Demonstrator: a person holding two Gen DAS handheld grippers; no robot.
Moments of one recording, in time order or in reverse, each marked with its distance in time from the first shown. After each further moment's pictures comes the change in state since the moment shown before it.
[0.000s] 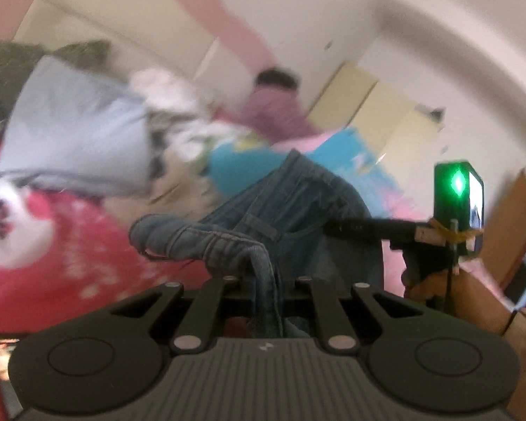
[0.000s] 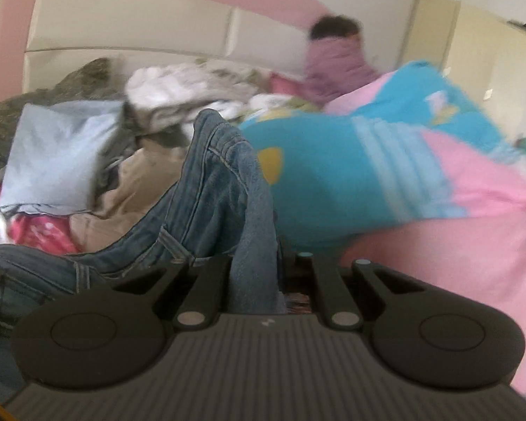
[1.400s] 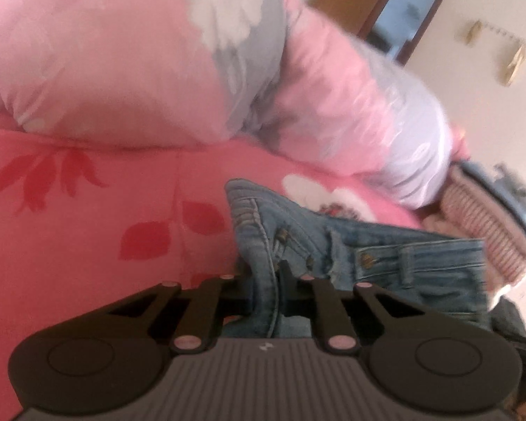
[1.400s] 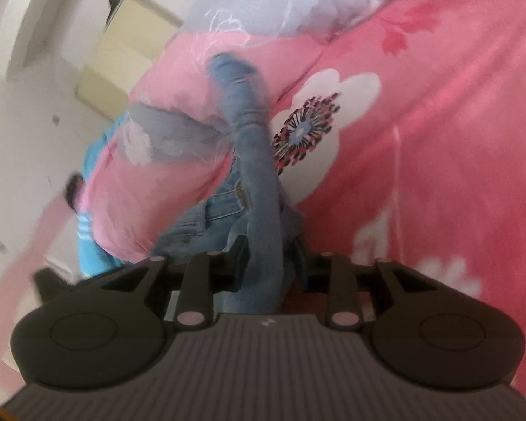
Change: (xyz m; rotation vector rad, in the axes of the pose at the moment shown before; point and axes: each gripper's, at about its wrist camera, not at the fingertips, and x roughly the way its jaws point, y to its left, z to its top) left arm 0.143 -0.293 -0.183 0.437 0.652 -0.583; right arm -0.375 -0.220 -0.458 1.328 -0.188 -0.266
